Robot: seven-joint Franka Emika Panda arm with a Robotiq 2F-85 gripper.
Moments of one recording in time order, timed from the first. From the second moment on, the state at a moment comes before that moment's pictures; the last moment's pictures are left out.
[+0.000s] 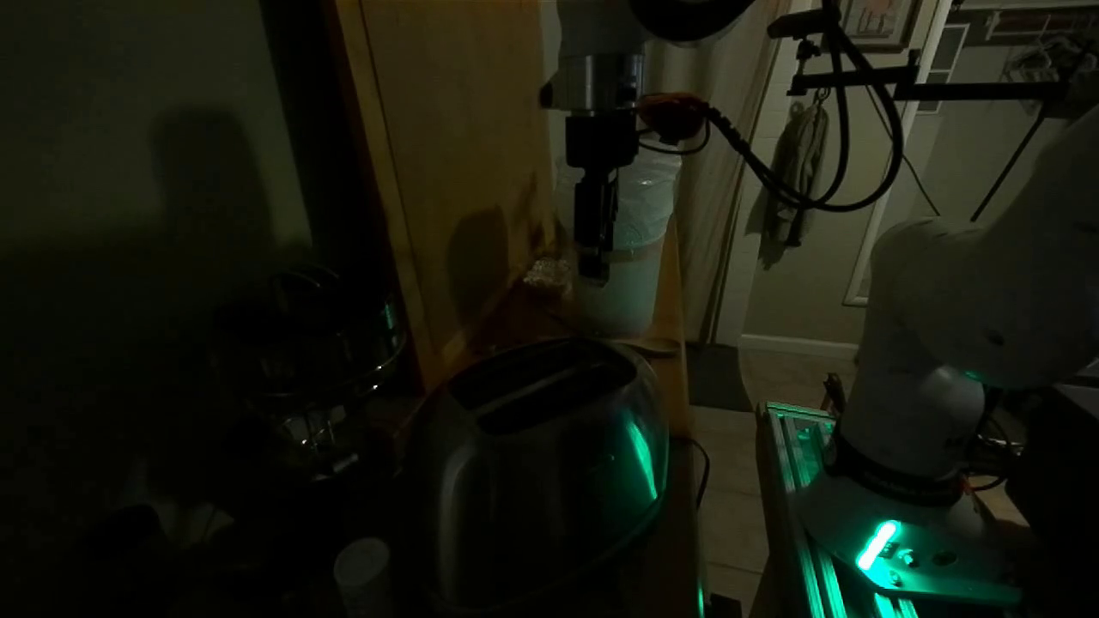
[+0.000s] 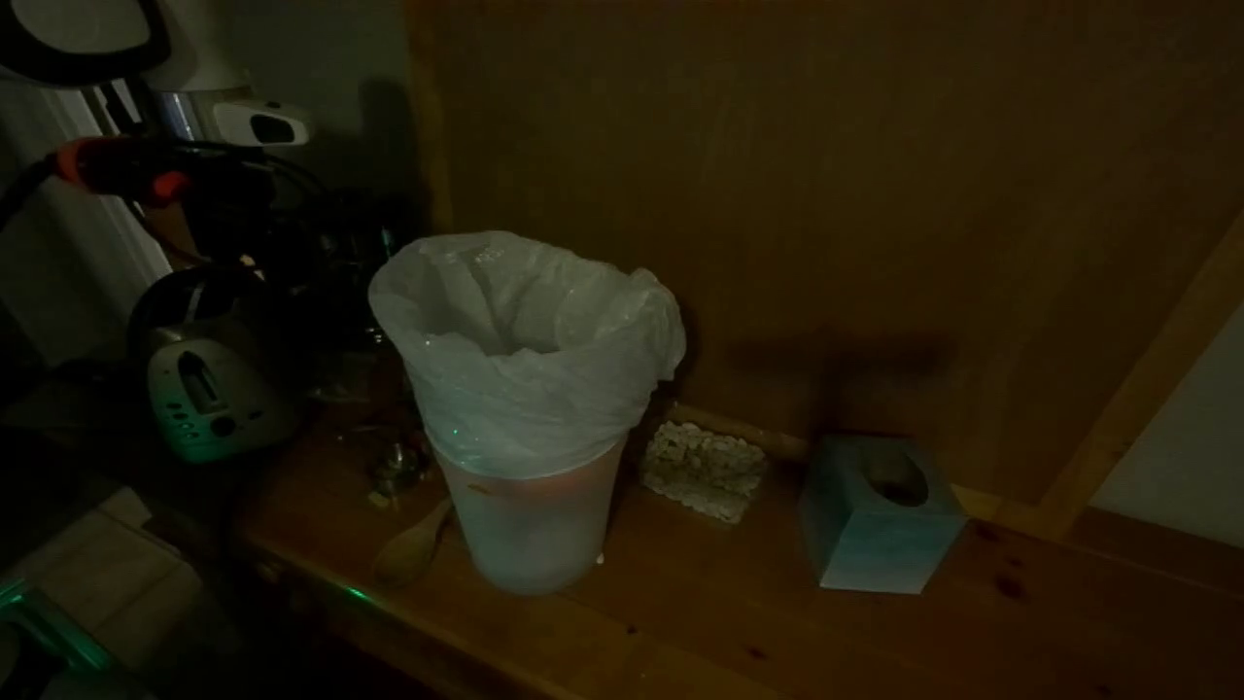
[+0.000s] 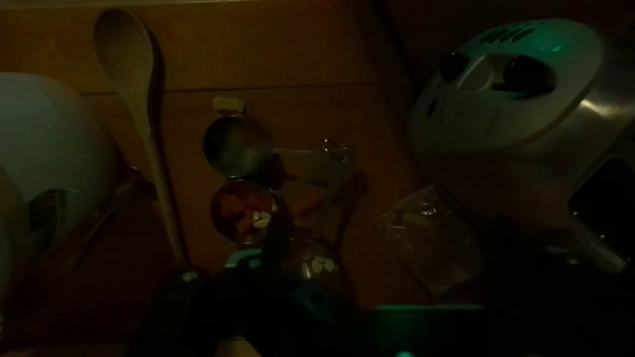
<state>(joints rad) -0.01 -0.60 0.00 -2.49 -0.03 1.87 -0.02</state>
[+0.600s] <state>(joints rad) 0.00 -0.57 0.03 -2.45 -0.04 1.91 -0.02</state>
